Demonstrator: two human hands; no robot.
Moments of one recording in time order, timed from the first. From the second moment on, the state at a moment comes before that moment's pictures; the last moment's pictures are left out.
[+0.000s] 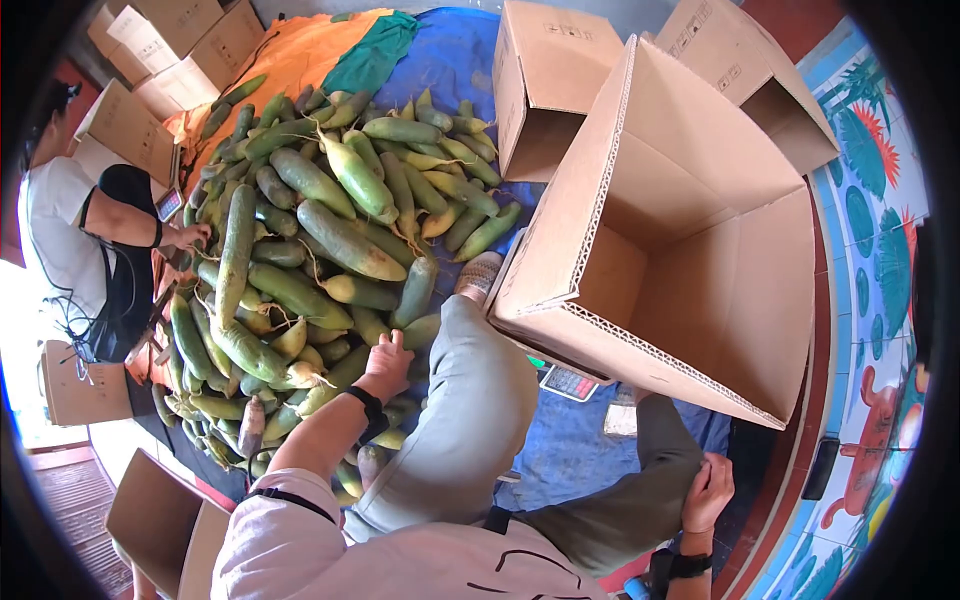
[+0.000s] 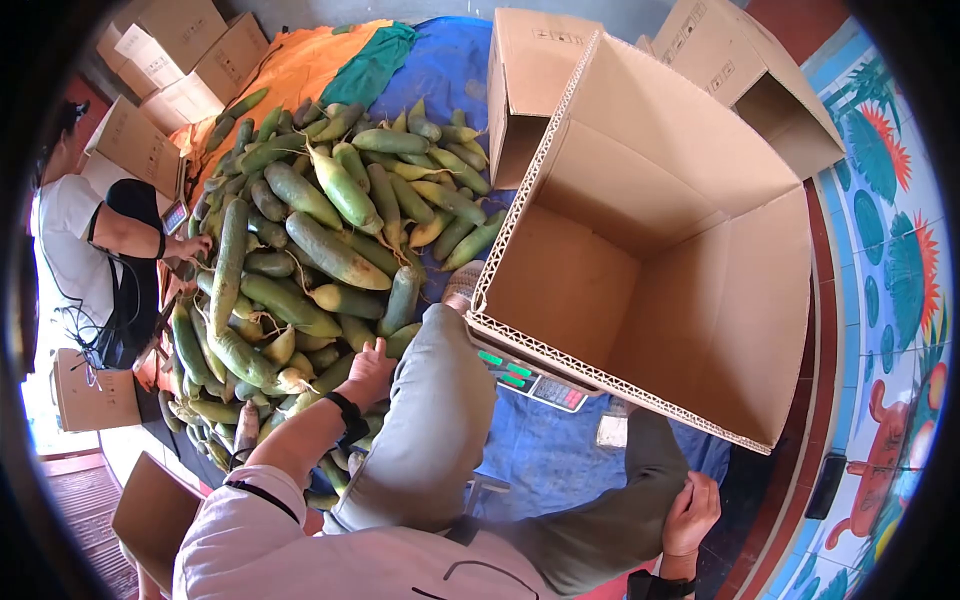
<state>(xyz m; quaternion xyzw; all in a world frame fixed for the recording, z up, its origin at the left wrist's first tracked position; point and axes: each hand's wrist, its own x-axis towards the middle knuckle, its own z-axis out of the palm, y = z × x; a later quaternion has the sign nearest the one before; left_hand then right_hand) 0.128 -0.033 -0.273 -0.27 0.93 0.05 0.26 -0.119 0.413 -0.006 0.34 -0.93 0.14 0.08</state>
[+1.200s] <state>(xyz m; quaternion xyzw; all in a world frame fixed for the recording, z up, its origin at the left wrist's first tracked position) 0.201 -0.077 0.065 -0.23 0.66 0.64 -0.33 -0.098 0.339 0.103 0.44 -0.84 0.26 0.20</state>
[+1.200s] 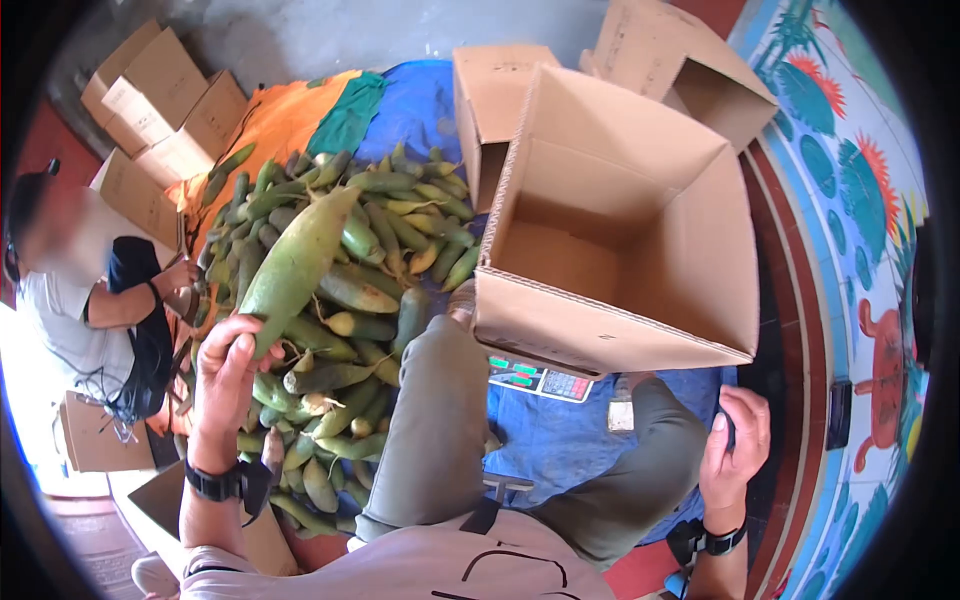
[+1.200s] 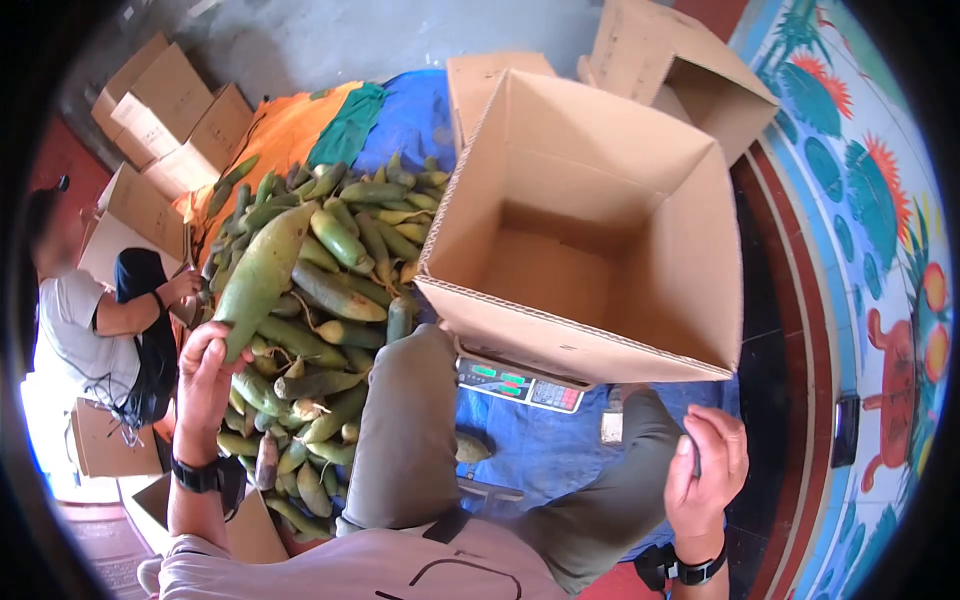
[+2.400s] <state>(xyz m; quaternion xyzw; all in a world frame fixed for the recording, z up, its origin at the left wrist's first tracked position) -0.013 0.016 0.043 -0.03 0.89 0.22 -0.41 -0.293 0.064 0.027 0.47 -0.76 -0.35 -0.27</state>
